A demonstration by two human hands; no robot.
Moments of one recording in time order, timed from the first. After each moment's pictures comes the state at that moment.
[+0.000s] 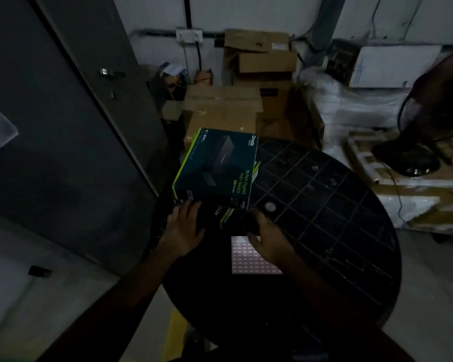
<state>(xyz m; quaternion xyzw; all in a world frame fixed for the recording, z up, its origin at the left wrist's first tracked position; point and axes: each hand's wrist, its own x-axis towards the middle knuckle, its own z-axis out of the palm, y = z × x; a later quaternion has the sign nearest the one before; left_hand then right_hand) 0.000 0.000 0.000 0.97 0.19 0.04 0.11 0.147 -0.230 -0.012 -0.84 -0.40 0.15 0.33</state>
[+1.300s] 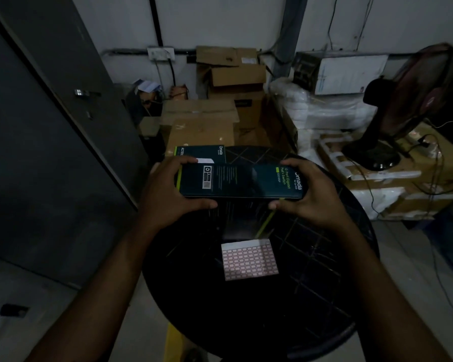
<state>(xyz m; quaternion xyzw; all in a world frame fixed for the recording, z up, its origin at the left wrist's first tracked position) 0.008 -0.017 0.179 0.90 0.10 0.28 0.33 0.161 -0.299 0.182 -0.81 -0.40 -0.03 0.43</state>
